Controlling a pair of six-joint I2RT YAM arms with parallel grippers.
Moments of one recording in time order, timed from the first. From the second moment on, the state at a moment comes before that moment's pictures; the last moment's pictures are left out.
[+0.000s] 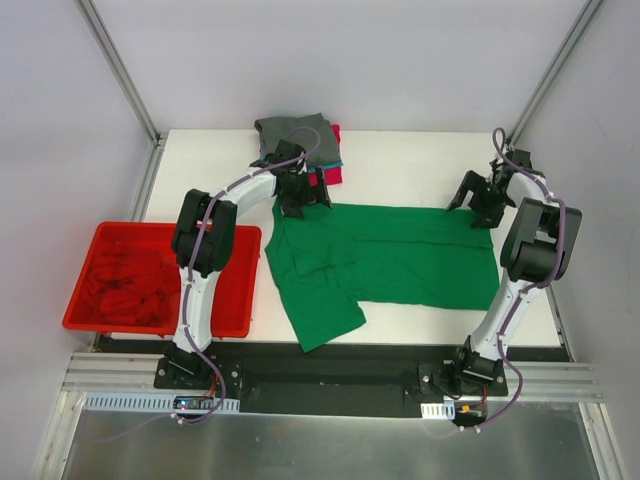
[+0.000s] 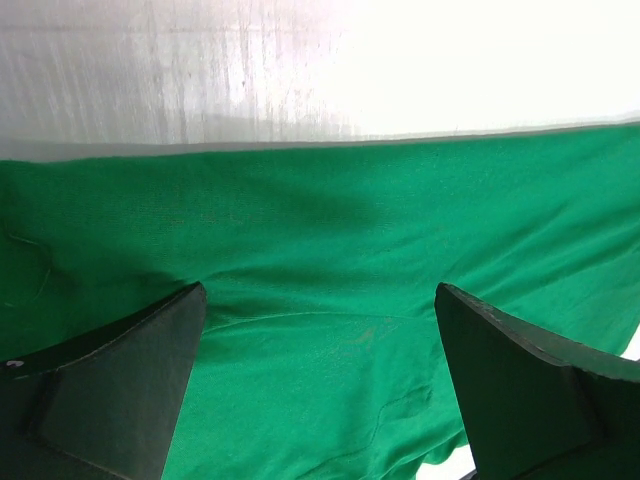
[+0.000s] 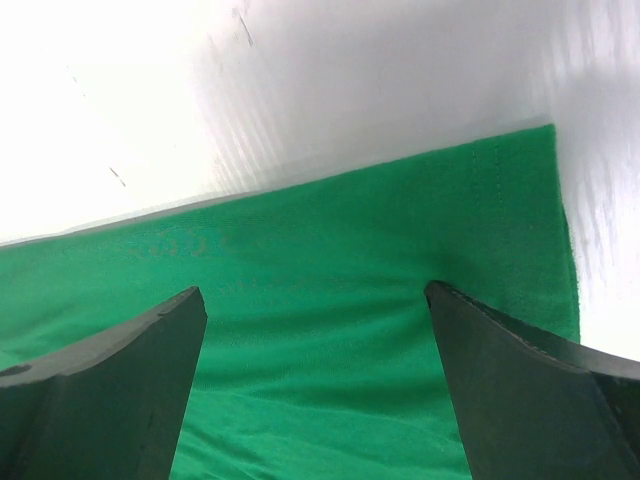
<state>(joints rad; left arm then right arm) -0.40 2.18 1.67 -0.50 0.30 -0.62 -0.26 2.06 1.52 -0.68 -0.32 0.21</state>
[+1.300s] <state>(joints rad) -1.06 1.31 0.78 -0.58 0.08 -0.77 -0.30 0.84 0.61 -0.58 0.01 0.44</state>
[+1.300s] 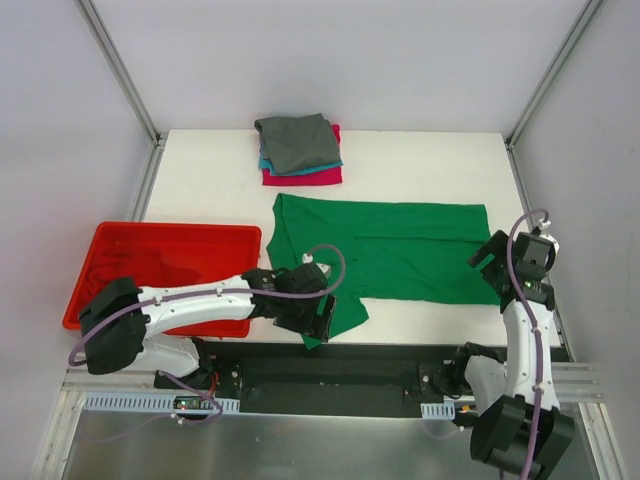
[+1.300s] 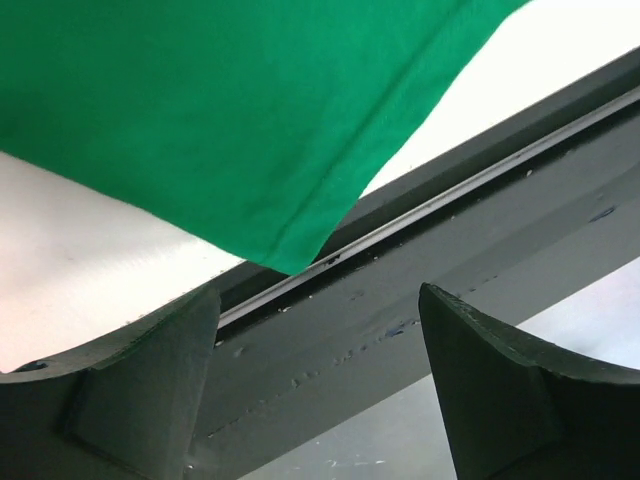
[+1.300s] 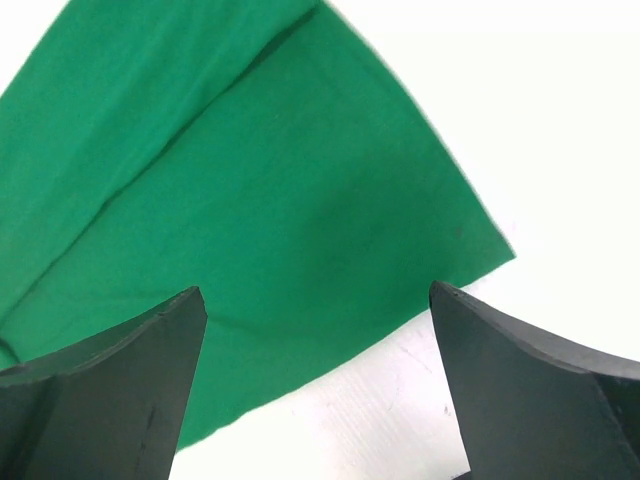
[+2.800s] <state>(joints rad) -1.13 1.55 0.99 -0.66 -0.08 -0.80 -0.38 0.83 0.46 -0.64 0.31 0.67</state>
